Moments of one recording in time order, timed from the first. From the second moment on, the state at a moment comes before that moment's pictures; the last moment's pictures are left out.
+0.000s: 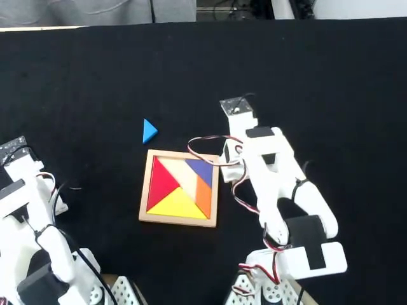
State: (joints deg) left arm -41.5 -24.1 61.6 49.5 -7.4; right arm -8.6 -2.7 39.1 57.8 3.6
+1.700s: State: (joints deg) left arm -41.5 -24.1 61.6 49.5 -7.4; right arm -7.4 4.4 34.9 57.5 3.5
